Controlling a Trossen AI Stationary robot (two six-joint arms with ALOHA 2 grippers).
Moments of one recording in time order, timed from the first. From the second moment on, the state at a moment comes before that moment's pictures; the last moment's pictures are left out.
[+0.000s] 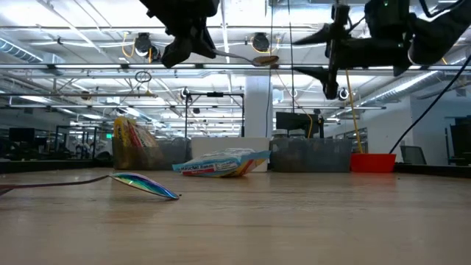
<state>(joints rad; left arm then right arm) -0.06 1.47 1.09 -0.13 -0.86 1.01 -0.49 1.09 0.40 0.77 -0.37 0.94</state>
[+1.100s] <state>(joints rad) -0.07 1.65 1.09 0.14 -1.04 1.37 -0.54 1.28 0.39 0.93 -0.34 0.88</state>
